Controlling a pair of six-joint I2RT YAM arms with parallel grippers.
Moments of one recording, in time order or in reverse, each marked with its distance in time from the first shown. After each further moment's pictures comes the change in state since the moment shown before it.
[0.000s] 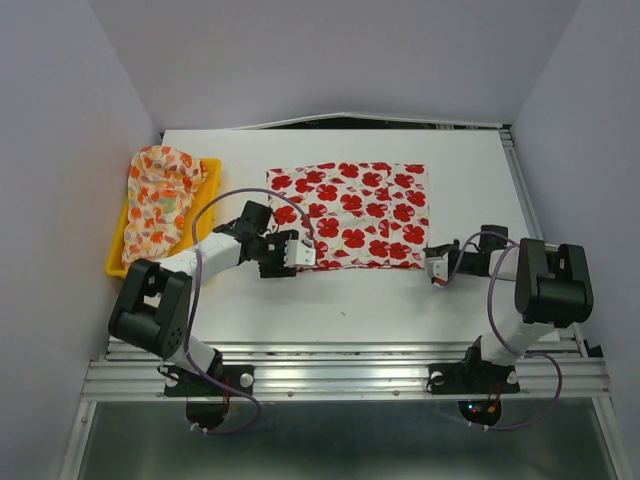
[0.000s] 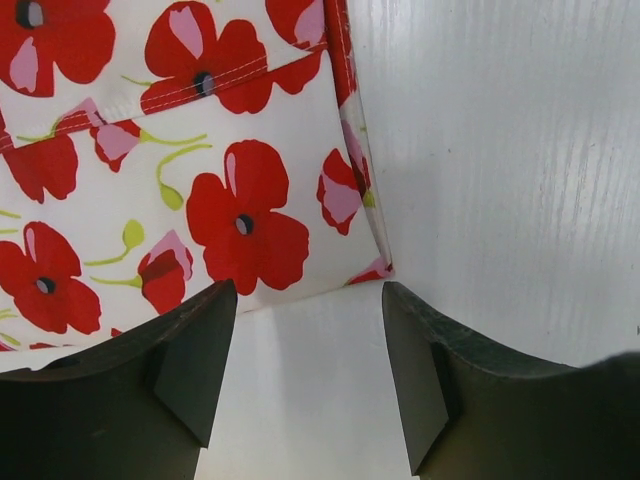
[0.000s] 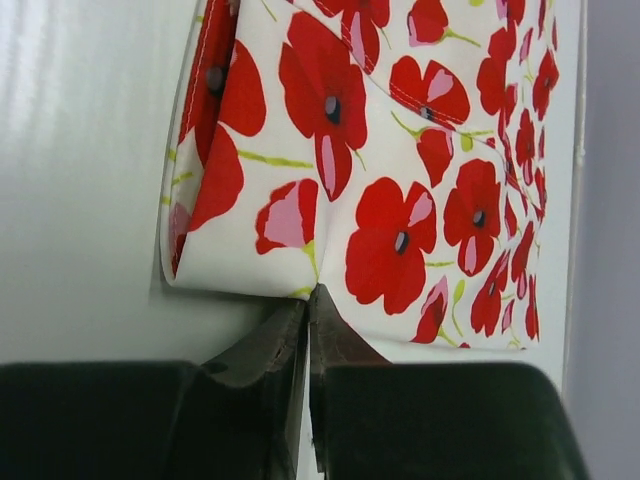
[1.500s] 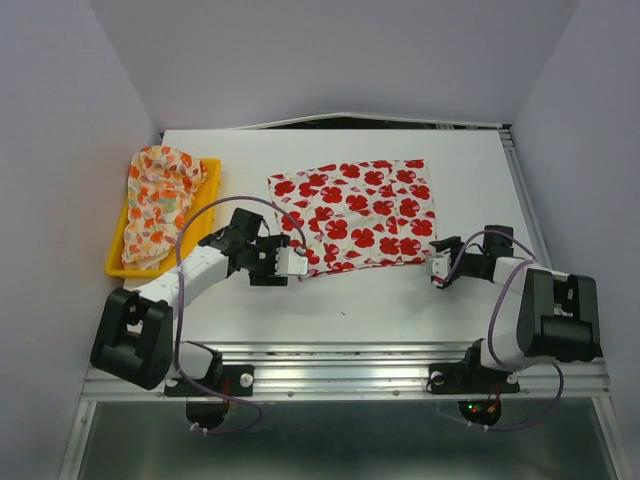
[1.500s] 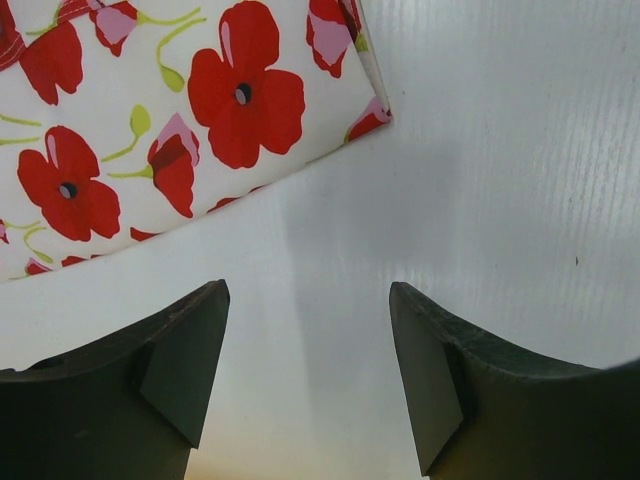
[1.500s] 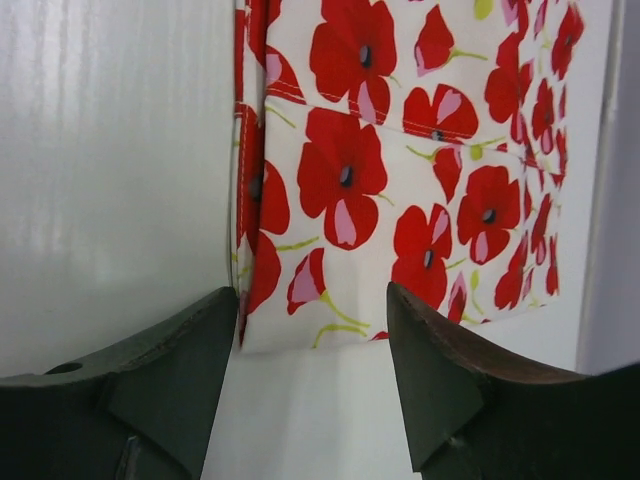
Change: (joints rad) left arm 0.012 -0.177 -0.074 -0.081 -0.052 0.023; right arm 0.010 -0.268 -0.040 -0.248 0.151 0.113
